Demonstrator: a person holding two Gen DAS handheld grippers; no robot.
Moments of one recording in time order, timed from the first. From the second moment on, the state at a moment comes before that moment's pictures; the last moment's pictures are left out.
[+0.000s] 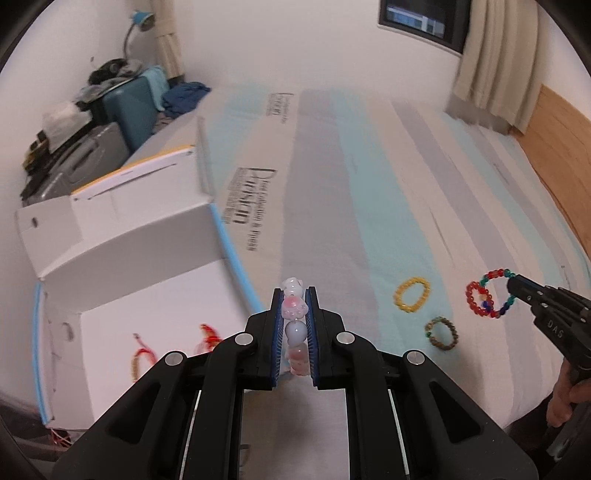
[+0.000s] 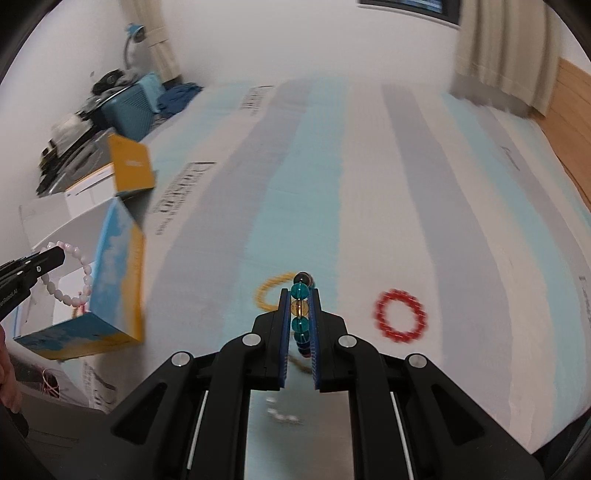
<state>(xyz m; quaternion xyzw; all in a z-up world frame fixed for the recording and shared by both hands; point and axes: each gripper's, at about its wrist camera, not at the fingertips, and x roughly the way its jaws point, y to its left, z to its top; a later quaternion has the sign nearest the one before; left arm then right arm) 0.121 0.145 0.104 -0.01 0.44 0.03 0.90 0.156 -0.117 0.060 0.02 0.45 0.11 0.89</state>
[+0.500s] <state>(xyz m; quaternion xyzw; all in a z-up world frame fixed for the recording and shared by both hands) 0.080 0.278 0.103 -0.06 0.46 0.12 0.88 0.148 0.048 0.094 -0.03 0.43 0.20 0.88</state>
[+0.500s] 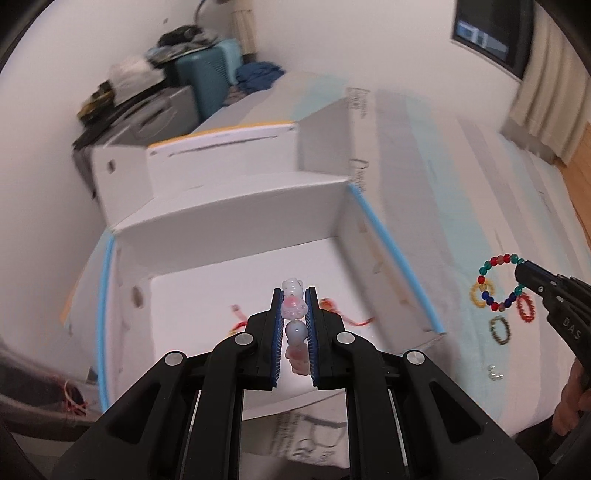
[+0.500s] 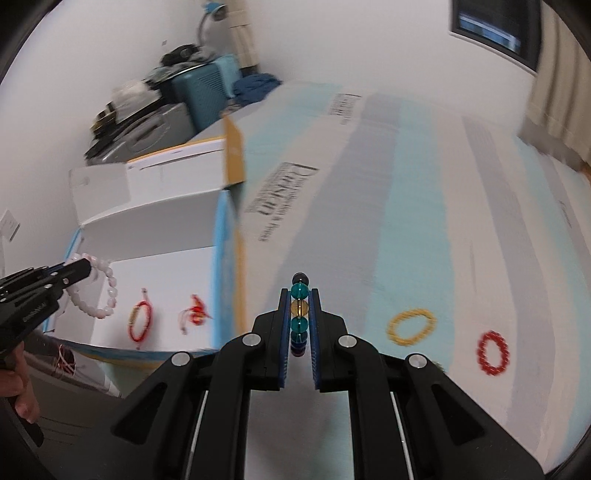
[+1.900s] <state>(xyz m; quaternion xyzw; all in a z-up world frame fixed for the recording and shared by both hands) 0.065 0.403 -0.014 -0.13 0.58 0.19 0.78 0.161 0.251 -0.020 -0.16 0.56 0.26 0.77</state>
